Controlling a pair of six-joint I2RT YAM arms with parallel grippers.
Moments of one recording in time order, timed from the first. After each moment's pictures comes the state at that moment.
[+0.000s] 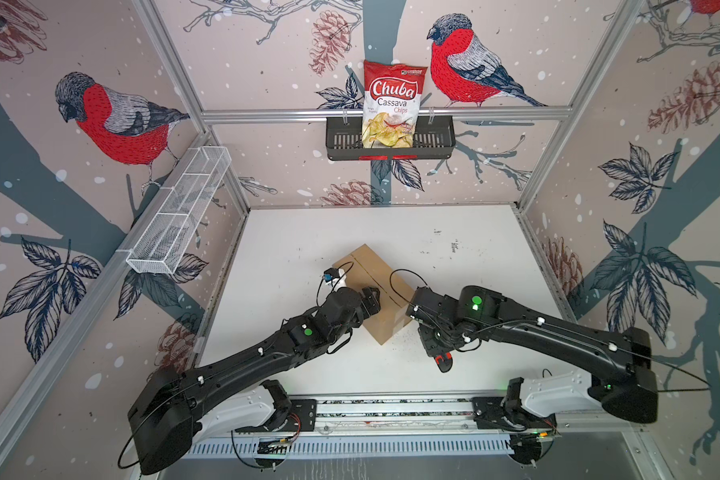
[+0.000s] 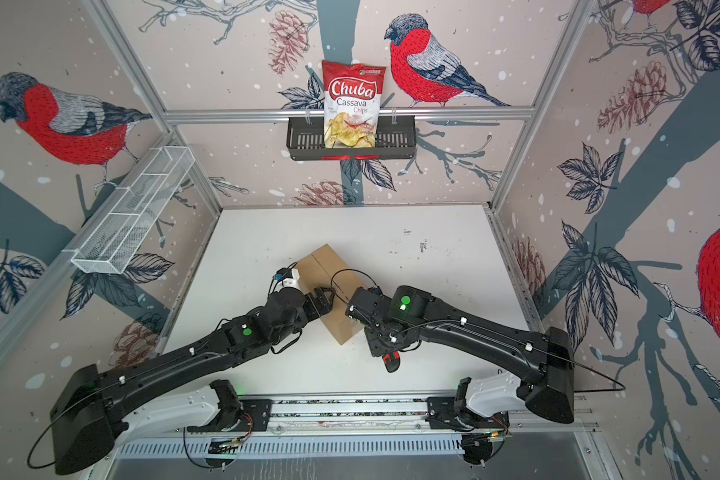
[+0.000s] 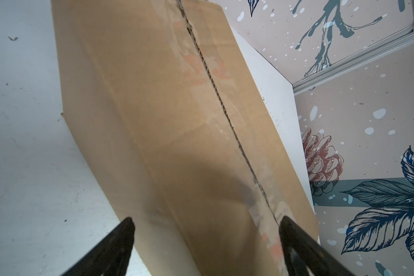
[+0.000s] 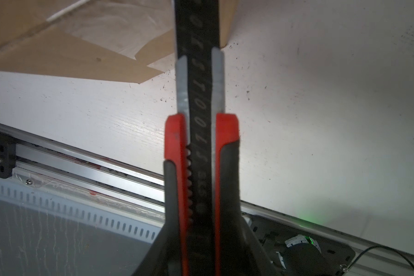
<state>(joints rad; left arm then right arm) -0.90 1.07 0.64 -0.16 -0.29 -1.06 1.19 1.34 1.25 -1.31 0.10 0.77</state>
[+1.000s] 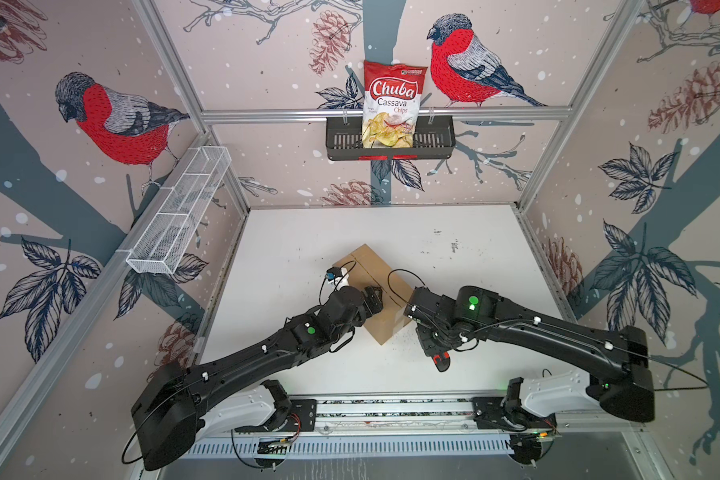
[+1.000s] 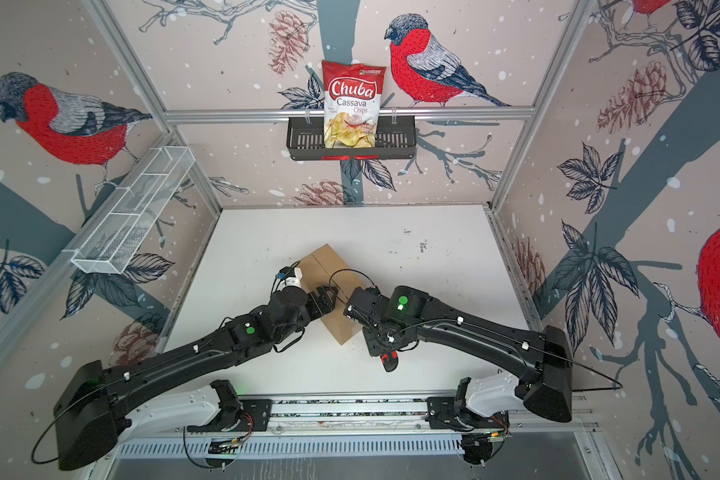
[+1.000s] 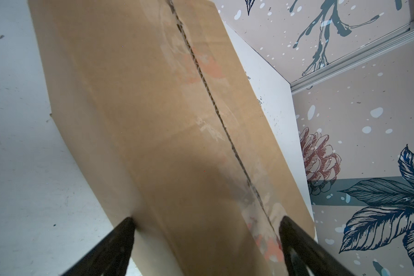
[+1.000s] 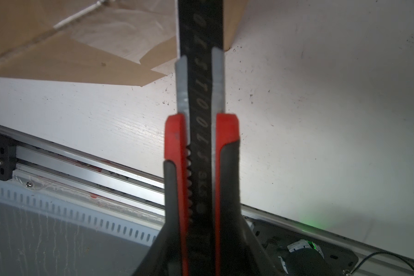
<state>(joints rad) -0.90 1.10 0.65 -0.14 -0.29 -1.06 1.19 1.35 1.24 -1.29 0.10 0.75</state>
